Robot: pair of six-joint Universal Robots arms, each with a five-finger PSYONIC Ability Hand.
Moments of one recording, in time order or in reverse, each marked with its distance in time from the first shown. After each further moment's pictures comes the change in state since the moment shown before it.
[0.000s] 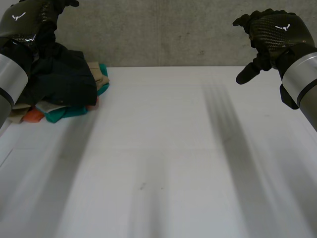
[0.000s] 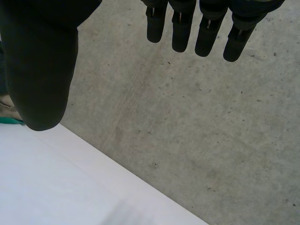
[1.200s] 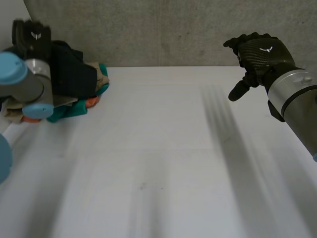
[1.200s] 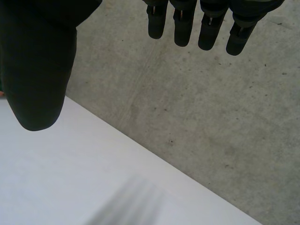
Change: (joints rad) left arm 0.159 -0.992 0.833 0.393 -0.160 0.794; right arm 0.013 0.085 0.010 0.006 0.000 -0.014; left_hand 0.872 0.914 0.913 0.918 0.858; right_hand -0.046 -0.063 -0.068 -0.065 -0.052
